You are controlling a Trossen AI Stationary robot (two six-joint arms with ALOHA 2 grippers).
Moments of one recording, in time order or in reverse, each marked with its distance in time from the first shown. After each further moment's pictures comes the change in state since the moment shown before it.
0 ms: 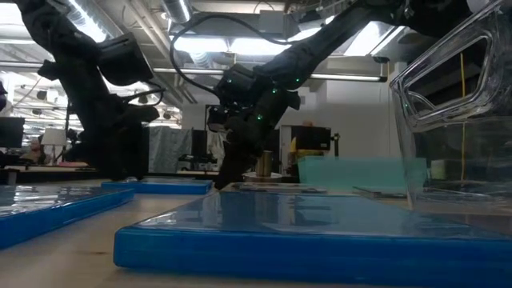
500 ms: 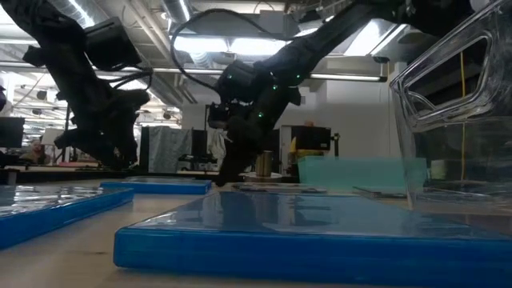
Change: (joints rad) left arm 0.000 -0.220 -0.002 -0.178 -0.050 -0.018; right arm 0.001 -0.017 -0.002 -0.015 0.036 -0.042
